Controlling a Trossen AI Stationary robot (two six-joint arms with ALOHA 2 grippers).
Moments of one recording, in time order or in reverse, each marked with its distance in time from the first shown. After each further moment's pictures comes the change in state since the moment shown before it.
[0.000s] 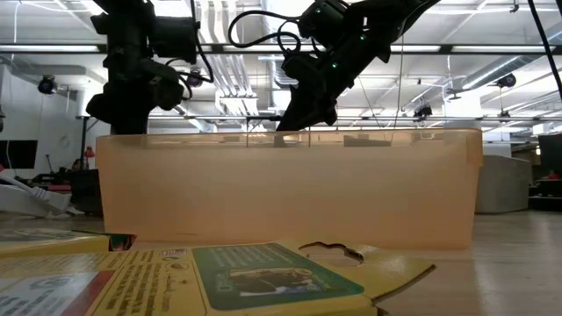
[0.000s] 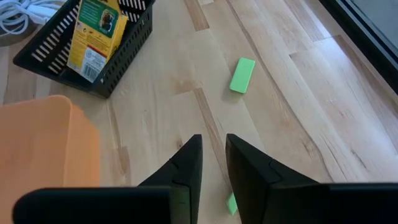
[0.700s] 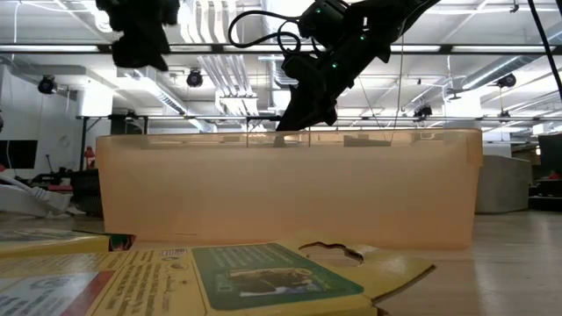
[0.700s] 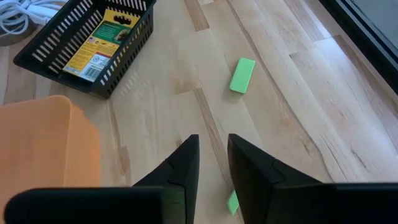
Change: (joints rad) left arm -0.050 -0.278 0.162 0.073 0.024 0.231; right arm 0.000 0.000 0.000 0.000 0.000 0.000
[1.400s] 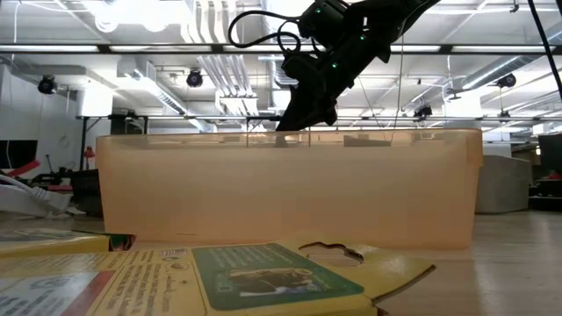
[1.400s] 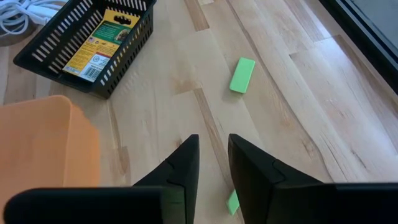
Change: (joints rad) left arm -1.006 0.004 -0.006 0.045 -0.782 -0.217; right arm 0.000 0.000 0.000 0.000 0.000 0.000
